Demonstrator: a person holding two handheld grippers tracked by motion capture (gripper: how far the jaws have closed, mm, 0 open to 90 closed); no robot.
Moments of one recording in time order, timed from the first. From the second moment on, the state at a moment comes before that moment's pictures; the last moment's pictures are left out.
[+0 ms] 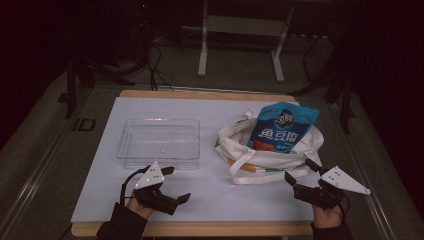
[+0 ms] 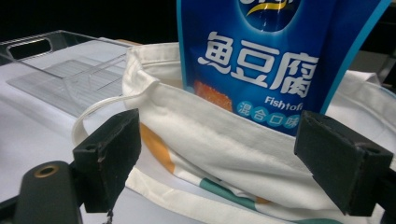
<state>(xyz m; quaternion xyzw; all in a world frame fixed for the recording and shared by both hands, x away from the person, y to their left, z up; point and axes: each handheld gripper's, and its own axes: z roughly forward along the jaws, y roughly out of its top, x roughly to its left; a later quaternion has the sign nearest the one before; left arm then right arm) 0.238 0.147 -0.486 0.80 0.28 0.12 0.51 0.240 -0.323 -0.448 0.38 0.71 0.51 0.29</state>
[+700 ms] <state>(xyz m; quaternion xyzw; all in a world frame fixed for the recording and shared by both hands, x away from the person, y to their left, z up) 0.245 0.124 -0.474 0.79 0.25 0.09 0.55 0.239 -0.326 -0.444 0.37 0.74 0.49 0.29</state>
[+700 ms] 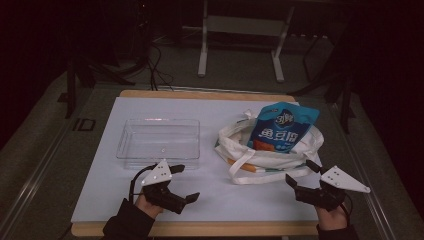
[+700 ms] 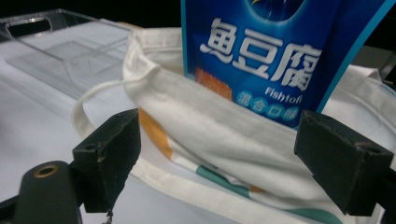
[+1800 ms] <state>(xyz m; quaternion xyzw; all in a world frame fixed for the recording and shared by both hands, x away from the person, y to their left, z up) 0.317 0.049 -0.427 0.79 0.18 0.08 0.58 0.281 -0.337 -0.403 0.32 0.75 0.51 0.27</state>
